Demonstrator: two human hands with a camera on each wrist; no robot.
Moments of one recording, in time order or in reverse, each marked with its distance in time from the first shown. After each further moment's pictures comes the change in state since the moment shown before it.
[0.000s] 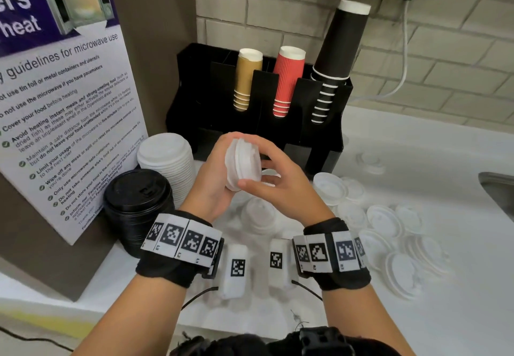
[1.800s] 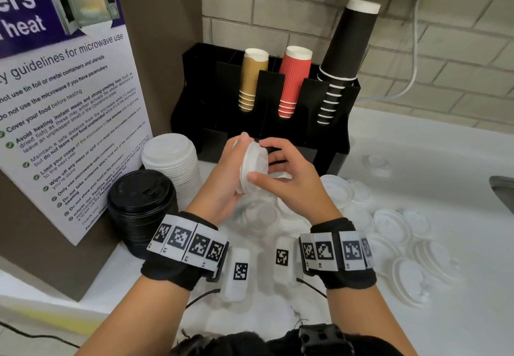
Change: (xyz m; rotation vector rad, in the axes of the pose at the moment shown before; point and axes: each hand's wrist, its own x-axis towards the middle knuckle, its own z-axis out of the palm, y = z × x) left_hand 0.003 -0.007 0.000 0.175 0.024 -0.043; right_hand 0.007 0.006 -0.007 0.029 0.118 0.043
